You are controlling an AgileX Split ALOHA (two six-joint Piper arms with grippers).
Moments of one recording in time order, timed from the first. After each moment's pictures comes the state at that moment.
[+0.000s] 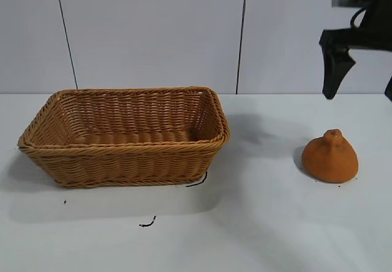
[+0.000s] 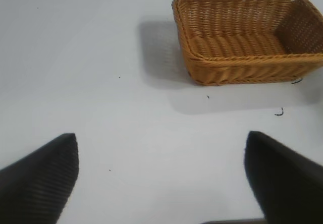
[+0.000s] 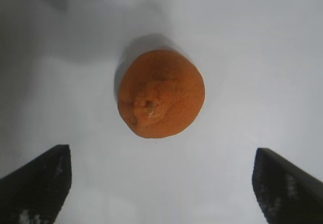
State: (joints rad) left arm -0.03 0.00 -0.50 -0.05 1.07 0.00; right arm 0.04 2.09 -1.47 0.08 0.98 0.03
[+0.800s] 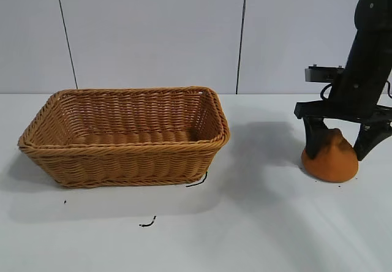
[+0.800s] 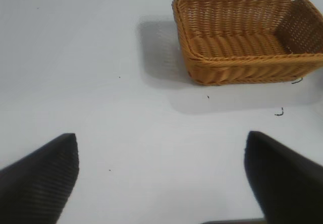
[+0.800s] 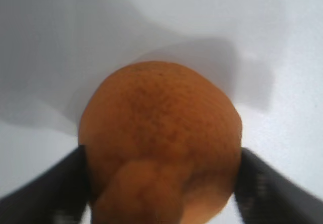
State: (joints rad) left arm -0.03 0.00 -0.50 -0.05 1.07 0.00; right arm 0.04 2.16 -1.54 0.10 1.00 0.02
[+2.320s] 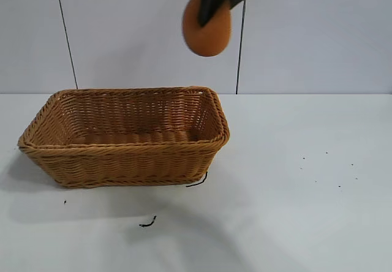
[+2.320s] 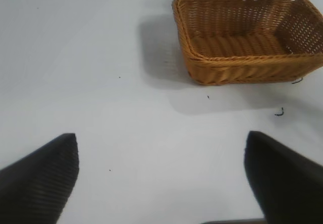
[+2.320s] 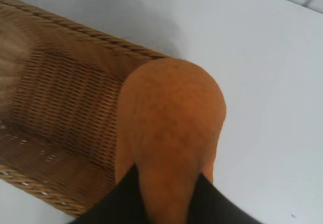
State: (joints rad) left arm -0.03 0.00 -0.50 -0.05 1.07 0.00; right arm 0.65 2.24 -2.08 0.11 1.00 0.07
